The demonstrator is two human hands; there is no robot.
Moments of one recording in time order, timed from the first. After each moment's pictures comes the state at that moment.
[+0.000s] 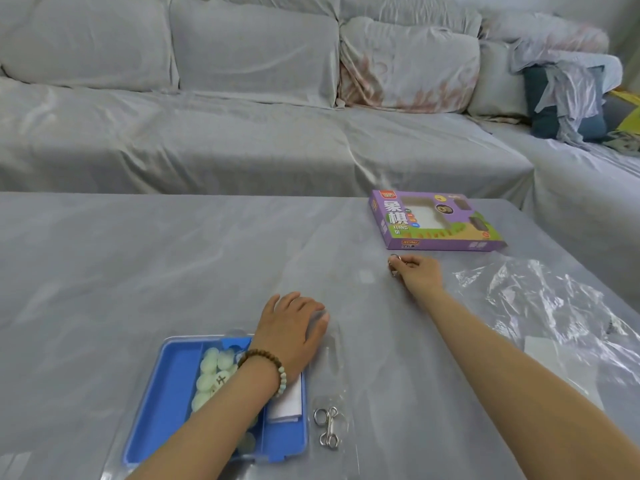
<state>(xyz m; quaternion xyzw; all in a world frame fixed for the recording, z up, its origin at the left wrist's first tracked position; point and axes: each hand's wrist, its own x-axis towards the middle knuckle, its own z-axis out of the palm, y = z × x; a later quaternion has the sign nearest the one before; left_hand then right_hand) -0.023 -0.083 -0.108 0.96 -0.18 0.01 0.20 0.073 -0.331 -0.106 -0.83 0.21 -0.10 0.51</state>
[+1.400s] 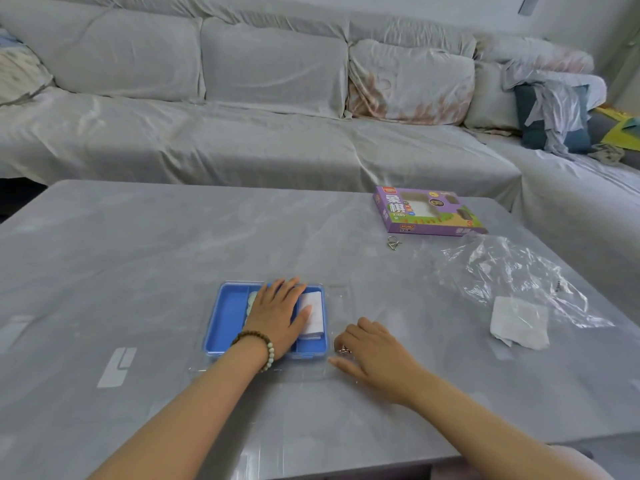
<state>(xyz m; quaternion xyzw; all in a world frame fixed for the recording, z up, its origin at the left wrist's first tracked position) -0.102 -0.025 -0.104 0.97 -0.15 -0.01 0.17 -0.159 -0.223 -0.080 -0.96 -0.27 -0.01 0.04</state>
